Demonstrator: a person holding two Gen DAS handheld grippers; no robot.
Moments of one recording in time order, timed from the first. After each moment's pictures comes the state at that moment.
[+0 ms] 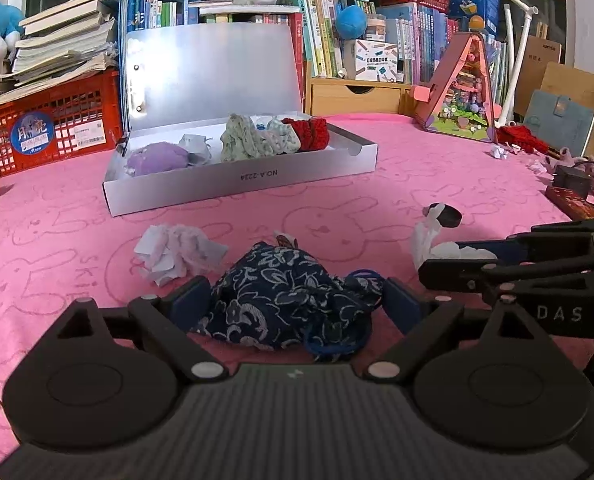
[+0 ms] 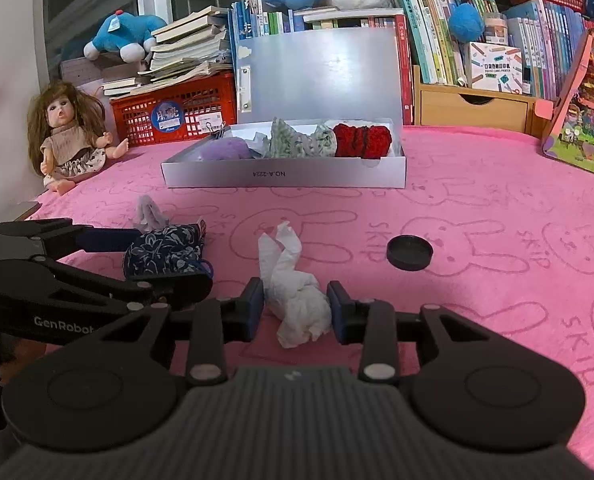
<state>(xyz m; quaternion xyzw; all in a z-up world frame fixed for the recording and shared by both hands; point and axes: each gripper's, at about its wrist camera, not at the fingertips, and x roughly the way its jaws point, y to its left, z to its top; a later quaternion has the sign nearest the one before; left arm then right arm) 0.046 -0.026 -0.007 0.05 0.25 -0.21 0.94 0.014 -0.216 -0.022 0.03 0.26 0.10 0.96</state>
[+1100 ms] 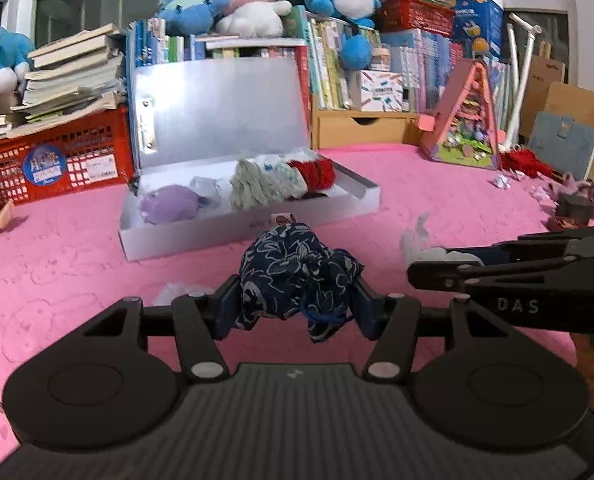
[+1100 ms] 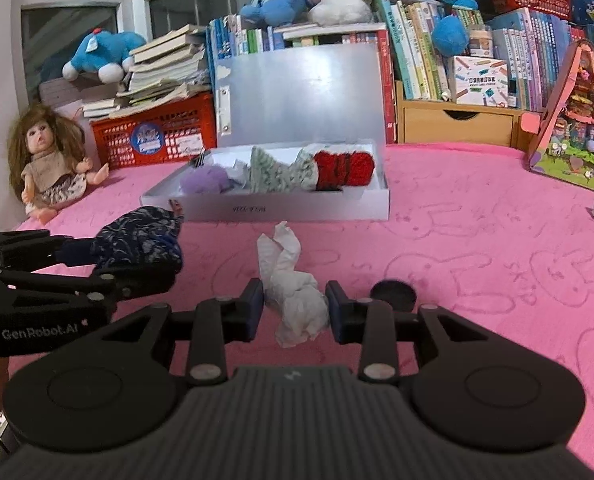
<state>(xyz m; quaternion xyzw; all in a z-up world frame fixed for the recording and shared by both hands) 0.042 -0.027 0.031 0.05 0.22 -0.20 0.95 0.034 -0.221 0.003 0.04 0.25 0.07 0.97</state>
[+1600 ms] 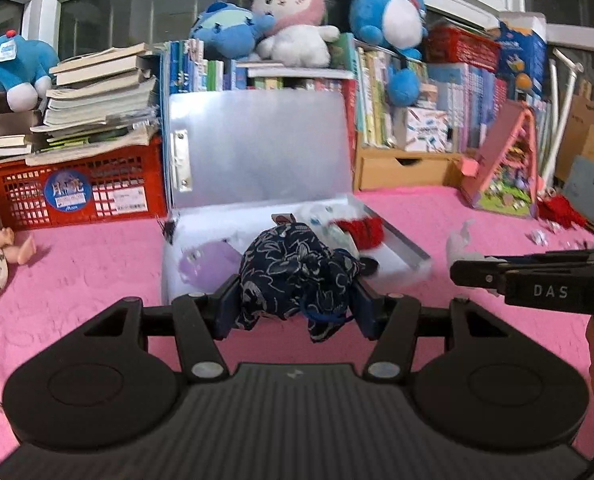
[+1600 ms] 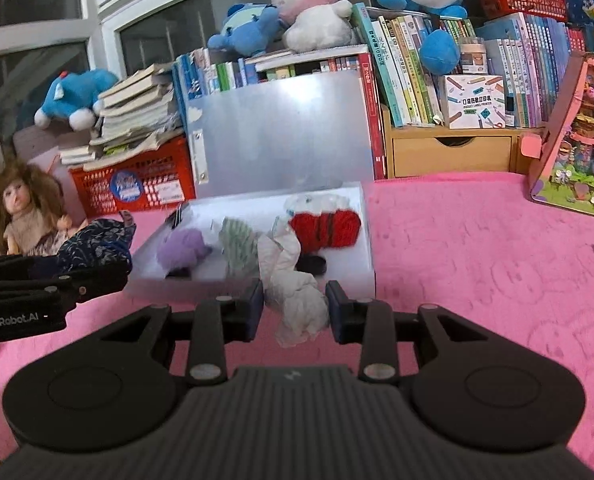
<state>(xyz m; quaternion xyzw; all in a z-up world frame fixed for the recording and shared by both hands) 0.111 -0.009 0.091 0.03 0.21 -0.16 0.96 0.105 -0.247 0.051 0.08 0.24 0.06 0.96</state>
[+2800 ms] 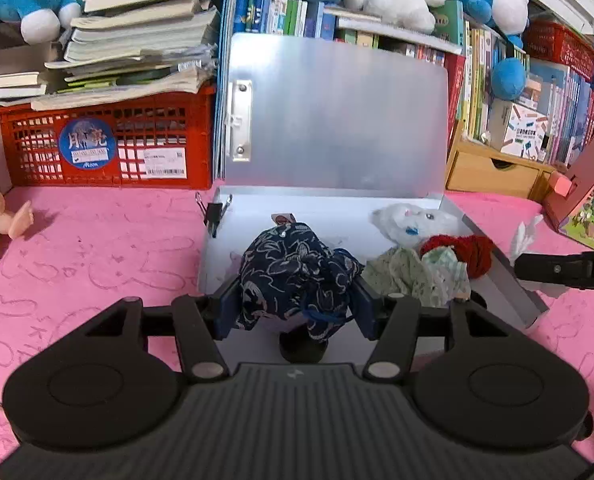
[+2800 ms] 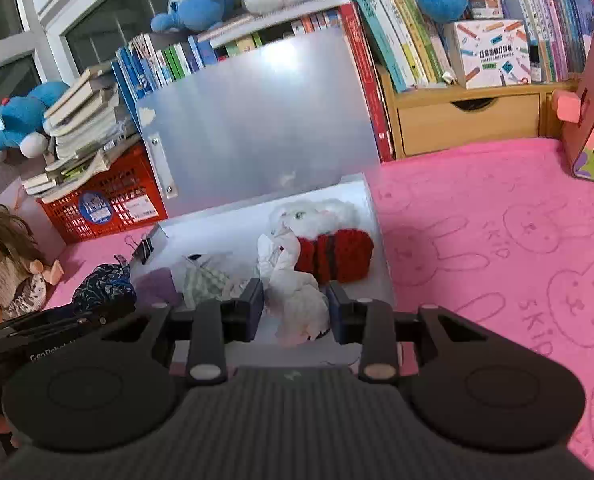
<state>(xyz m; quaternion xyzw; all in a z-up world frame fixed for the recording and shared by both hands) 0.243 0.011 0.058 -0.02 0.27 -0.08 0.96 0.216 -0.254 0.043 0.14 0.31 0.06 0.94</state>
